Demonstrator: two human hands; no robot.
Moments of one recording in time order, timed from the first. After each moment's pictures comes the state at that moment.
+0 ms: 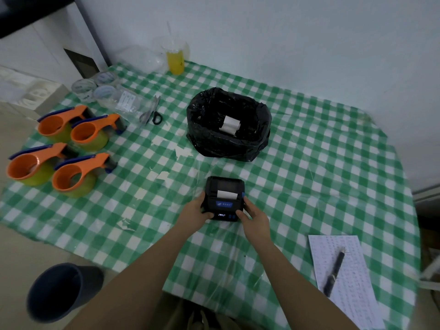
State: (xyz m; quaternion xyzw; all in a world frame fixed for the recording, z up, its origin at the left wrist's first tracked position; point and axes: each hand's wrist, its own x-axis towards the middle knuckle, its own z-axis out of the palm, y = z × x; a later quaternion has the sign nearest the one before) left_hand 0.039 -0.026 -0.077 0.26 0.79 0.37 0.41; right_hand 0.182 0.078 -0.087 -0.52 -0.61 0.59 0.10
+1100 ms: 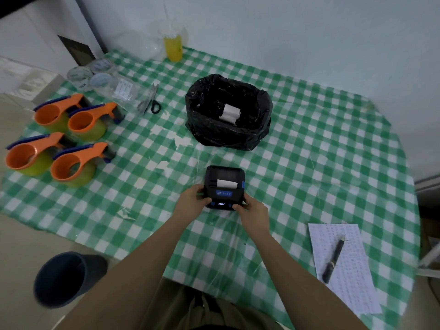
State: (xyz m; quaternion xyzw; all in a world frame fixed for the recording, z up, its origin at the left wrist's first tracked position) left_hand 0.040 -0.026 -0.072 0.18 0.82 0.38 0.39; right_hand 0.184 0.071 -0.089 -0.50 -0.71 0.49 0.05
